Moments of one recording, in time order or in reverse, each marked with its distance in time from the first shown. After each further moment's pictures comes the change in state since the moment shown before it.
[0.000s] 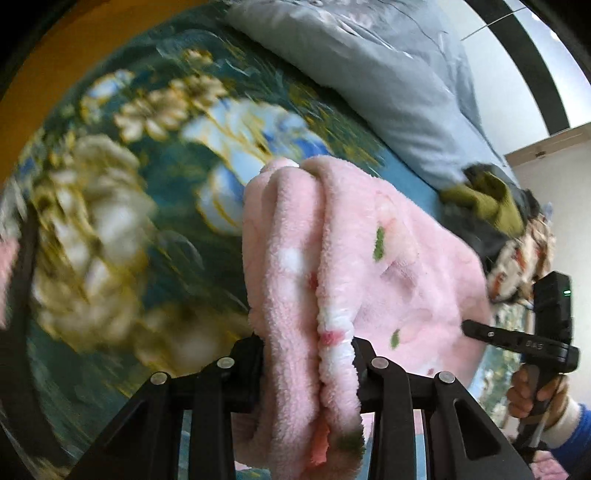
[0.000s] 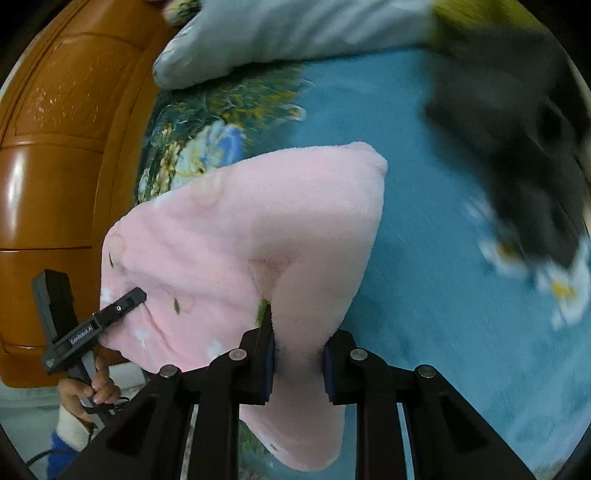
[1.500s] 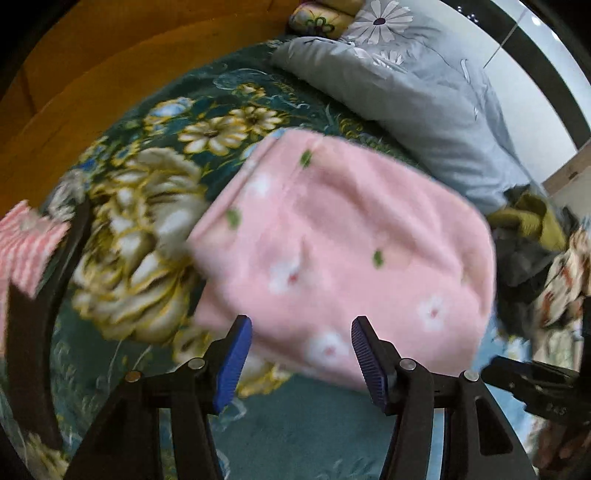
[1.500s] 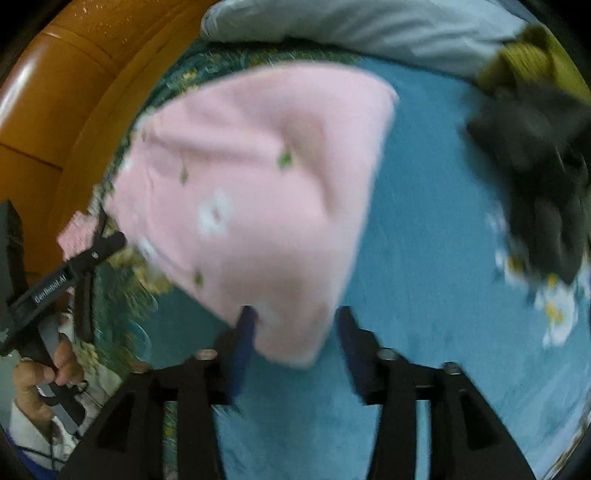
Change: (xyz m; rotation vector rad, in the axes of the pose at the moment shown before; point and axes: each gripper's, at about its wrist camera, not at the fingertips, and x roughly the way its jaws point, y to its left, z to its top) left arm 0.001 0.000 -0.059 -0.003 -0.223 0.214; right arm 0.034 0.022 -0.085 -0.166 -0.089 -0.216
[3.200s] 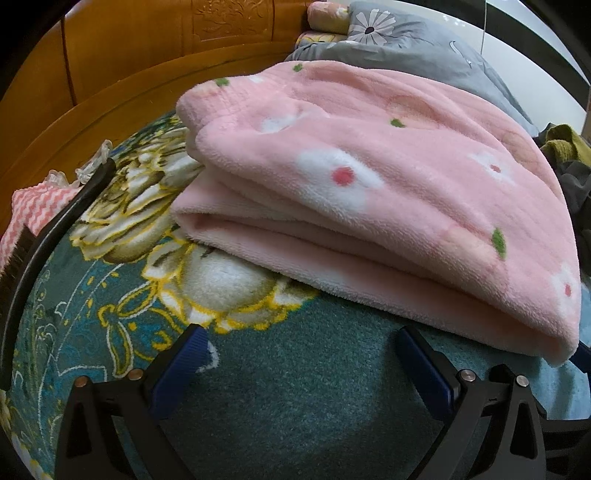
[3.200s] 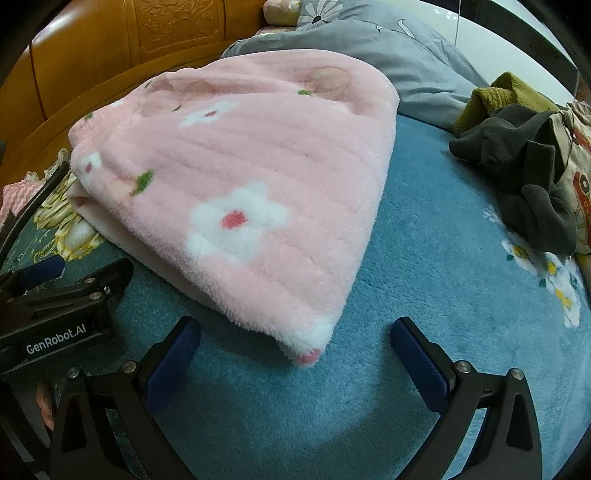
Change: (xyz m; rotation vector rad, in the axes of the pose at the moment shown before) left arm 0.052 -0.035 -0.114 0.073 -0.240 0.189; right arm 0.074 -0.011 -0.062 -0.111 -0.441 -0.262
